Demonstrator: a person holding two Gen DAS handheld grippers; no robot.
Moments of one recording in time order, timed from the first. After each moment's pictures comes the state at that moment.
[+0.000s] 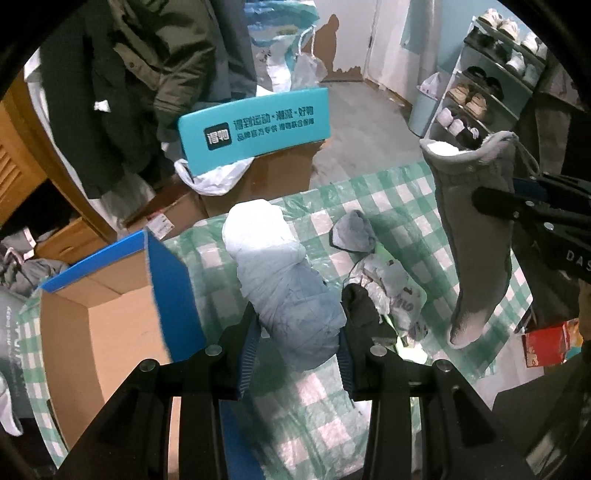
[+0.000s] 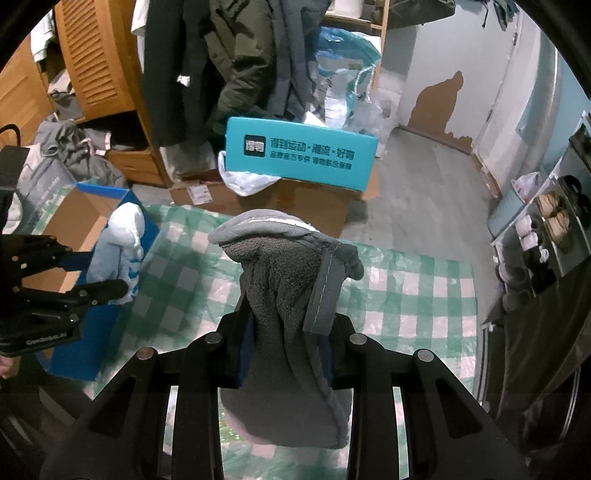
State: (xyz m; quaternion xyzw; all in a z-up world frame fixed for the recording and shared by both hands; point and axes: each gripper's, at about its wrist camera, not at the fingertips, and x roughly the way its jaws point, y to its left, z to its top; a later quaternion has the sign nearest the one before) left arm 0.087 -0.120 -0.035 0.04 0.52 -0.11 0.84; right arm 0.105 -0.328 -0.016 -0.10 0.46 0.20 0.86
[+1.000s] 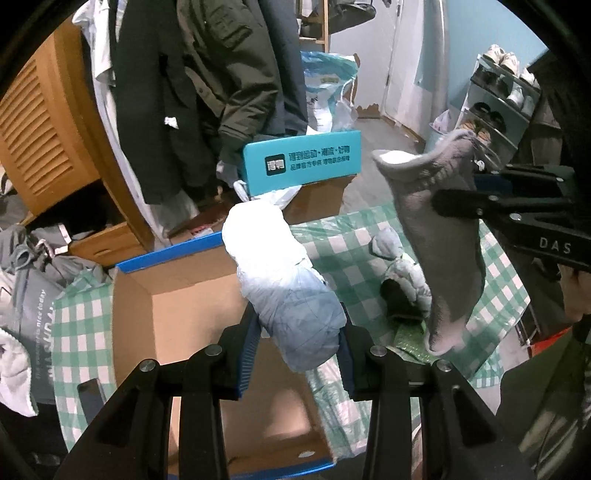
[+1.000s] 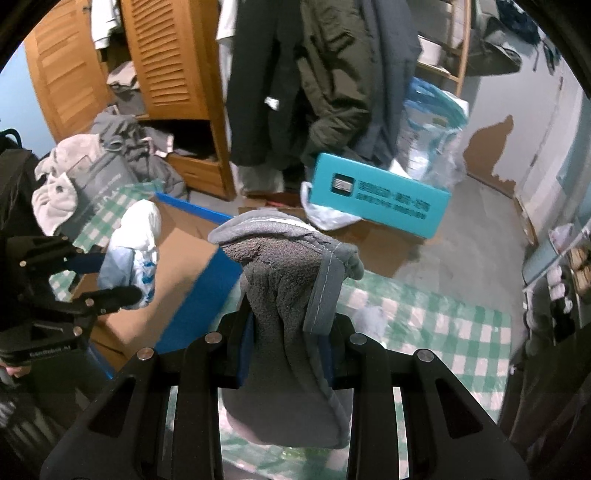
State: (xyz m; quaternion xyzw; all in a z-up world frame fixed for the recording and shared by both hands) left arm 0.024 -0.028 0.020 0.03 0.46 -0.08 0.88; right arm 0.069 -0.218 0.035 -0.12 0.42 0.29 0.85
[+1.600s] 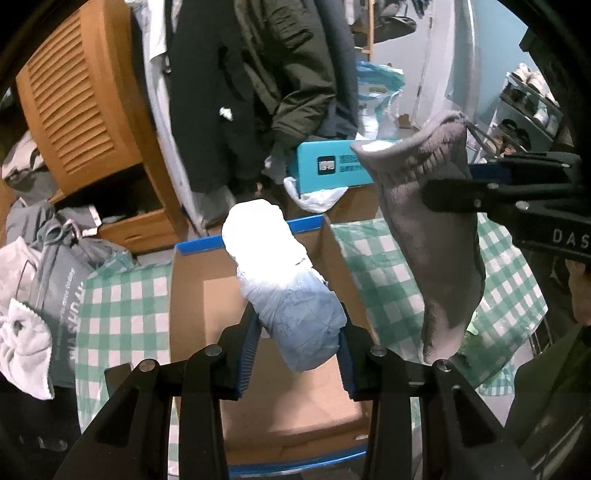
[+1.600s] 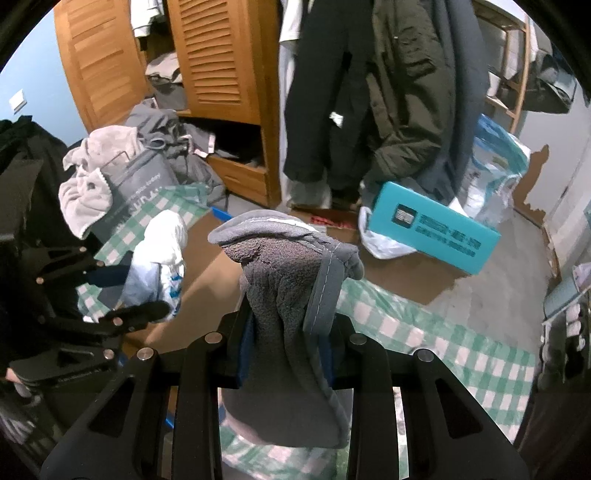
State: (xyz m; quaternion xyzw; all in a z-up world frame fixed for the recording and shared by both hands) left arm 0.008 0.047 0.021 0.01 0.46 -0.03 0.89; right arm 0.059 -0.118 0.052 -0.13 0.41 0.35 0.83
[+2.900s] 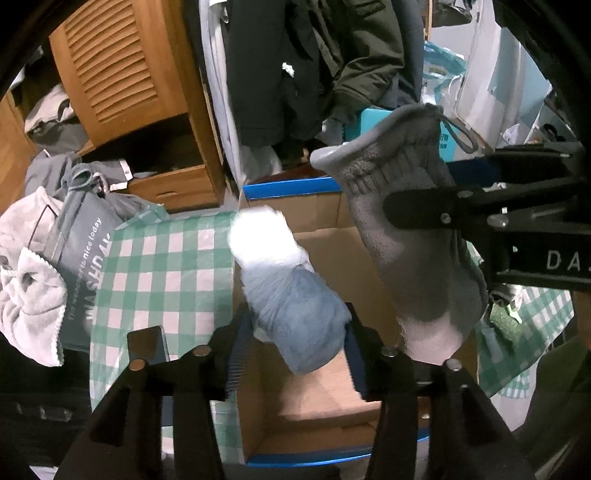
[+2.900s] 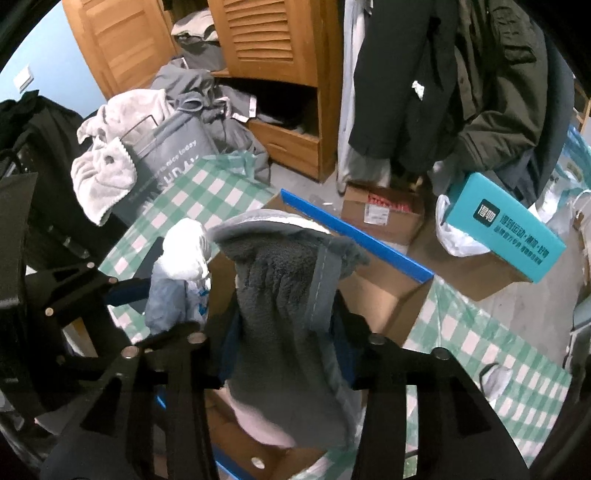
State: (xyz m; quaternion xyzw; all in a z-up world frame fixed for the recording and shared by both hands) left arm 0.003 0.118 -0.021 0.00 0.50 0.04 0.86; right arm 0.064 0.003 0.006 -0.15 0.47 0.39 0.78
